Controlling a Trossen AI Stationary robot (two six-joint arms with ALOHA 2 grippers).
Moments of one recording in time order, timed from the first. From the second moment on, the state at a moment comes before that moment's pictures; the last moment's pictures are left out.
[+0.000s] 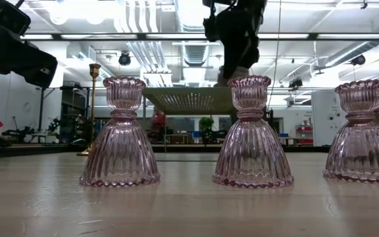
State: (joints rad) left arm -0.40 0.04 0.11 -0.28 -0.28 -0.11; right arm -0.12 1.77 1.61 -1.10 0.08 0.26
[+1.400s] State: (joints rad) left arm -0.40 0.04 0.11 -0.29 -0.28 -0.11; right arm 0.04 1.68 1.69 -1.29 0.13 0.33
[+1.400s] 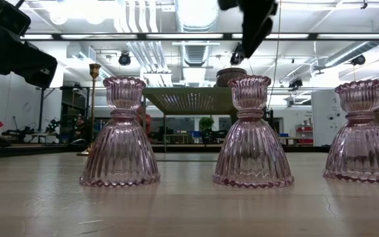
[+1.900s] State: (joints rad) left arm -0.40 0.04 0.11 -0.29 -0.28 -0.11; right arm 0.37 1.45 1.41 -1.18 0.41 0.59
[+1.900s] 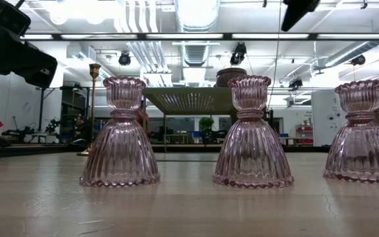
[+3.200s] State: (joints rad) left arm -0.40 0.04 0.11 -0.29 -0.28 -0.11; right arm 0.52 0.42 0.21 0.01 0.50 0.19
